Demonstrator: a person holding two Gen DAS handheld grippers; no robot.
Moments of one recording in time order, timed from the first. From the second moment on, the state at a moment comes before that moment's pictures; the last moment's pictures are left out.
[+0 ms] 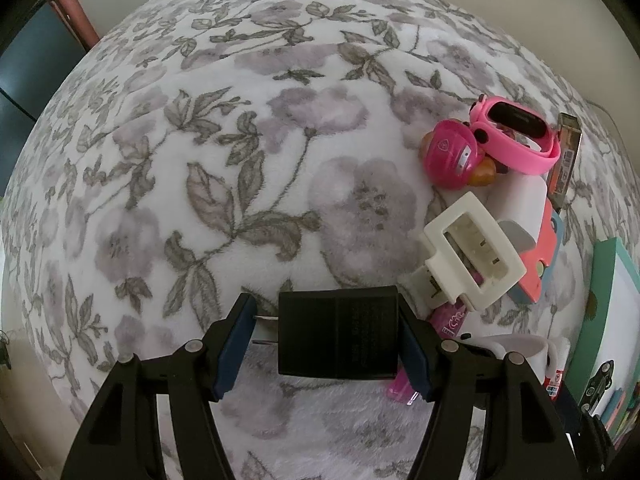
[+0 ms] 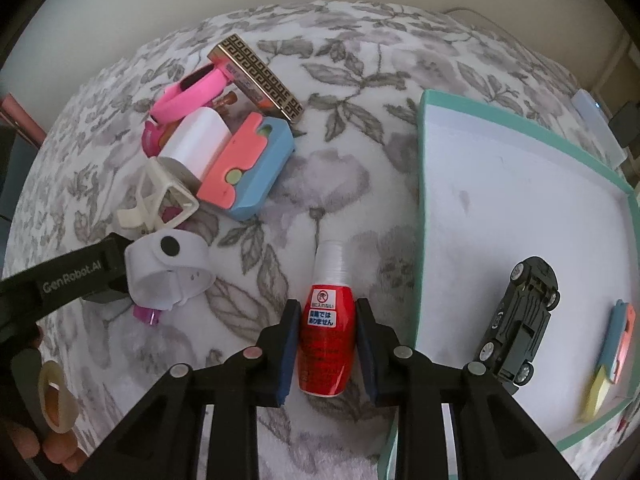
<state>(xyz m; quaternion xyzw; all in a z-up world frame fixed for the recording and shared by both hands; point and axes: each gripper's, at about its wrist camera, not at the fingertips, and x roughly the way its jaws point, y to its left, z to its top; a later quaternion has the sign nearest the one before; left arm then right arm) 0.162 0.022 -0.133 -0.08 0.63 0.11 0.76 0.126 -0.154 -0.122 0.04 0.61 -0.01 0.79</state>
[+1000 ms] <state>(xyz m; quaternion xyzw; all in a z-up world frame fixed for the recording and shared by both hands) 0.159 0.006 -0.032 -0.07 0.53 0.08 0.84 0.116 -0.221 -0.031 0.14 0.52 -0.02 0.84</state>
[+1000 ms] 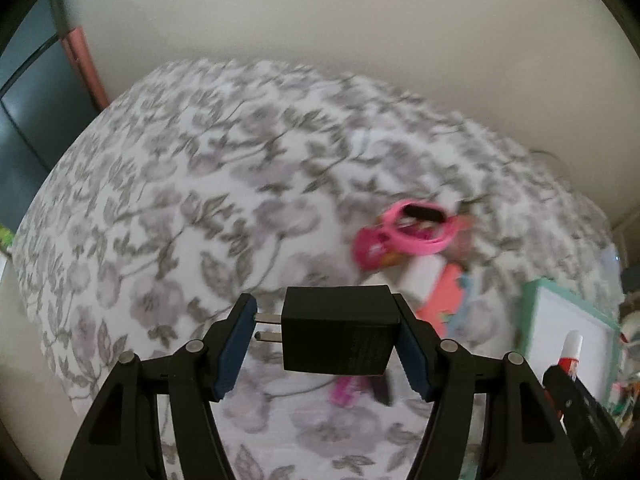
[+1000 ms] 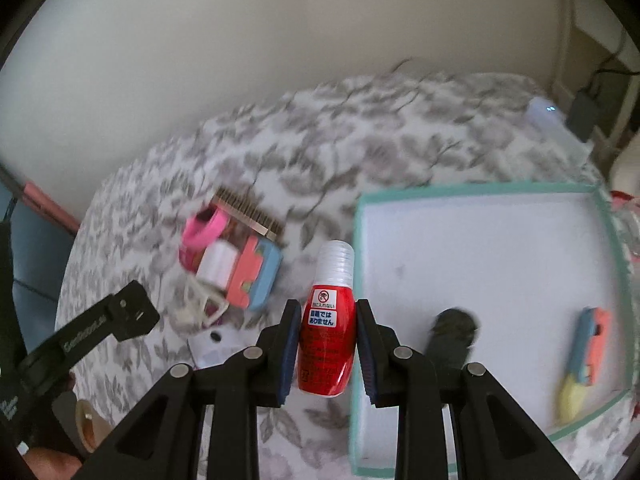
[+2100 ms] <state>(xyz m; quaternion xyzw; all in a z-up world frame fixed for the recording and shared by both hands) 0.159 -0.220 -0.058 0.02 0.52 -0.14 0.84 0.090 -0.383 -0.061 0.21 0.52 -0.22 0.80</state>
